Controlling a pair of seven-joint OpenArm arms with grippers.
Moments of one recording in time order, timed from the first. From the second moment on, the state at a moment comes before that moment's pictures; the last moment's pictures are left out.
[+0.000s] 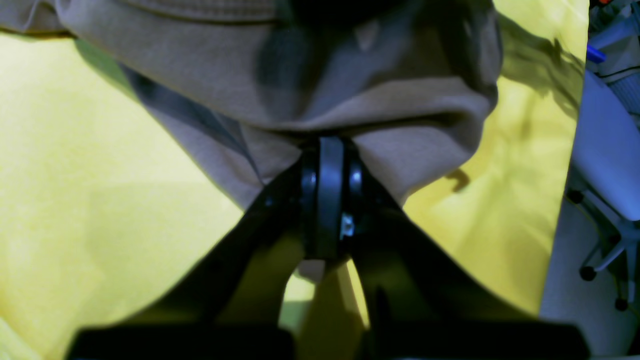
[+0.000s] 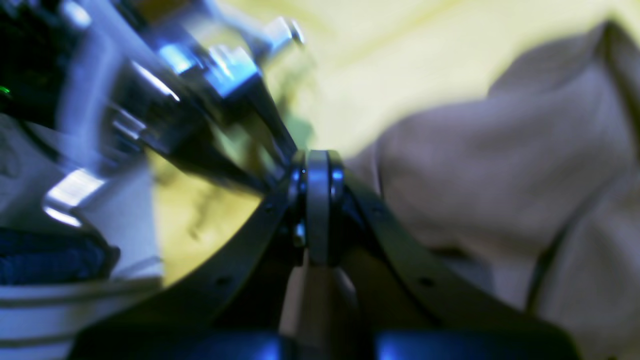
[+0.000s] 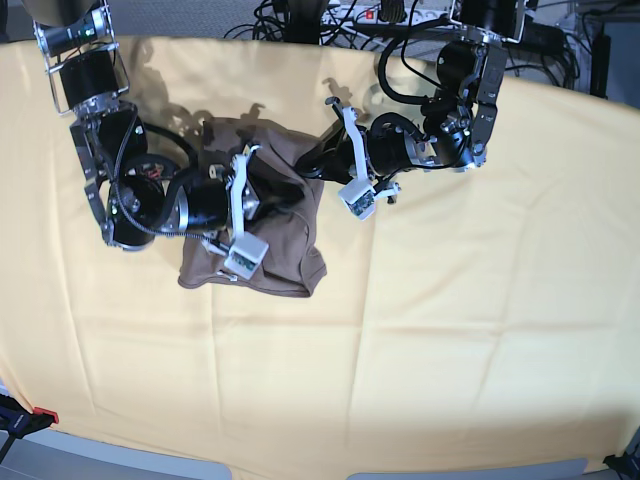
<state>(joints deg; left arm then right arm) 4.6 -10.6 12.0 93.2 -35.8 -43.7 43.4 10.0 21.1 -18.2 94.2 56.7 41.6 -66.8</state>
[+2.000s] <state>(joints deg) 19.4 -19.2 -10.4 122.3 -48.1 -40.3 55.6 -5.0 18.9 36.6 110.7 76.0 41.6 -76.6</state>
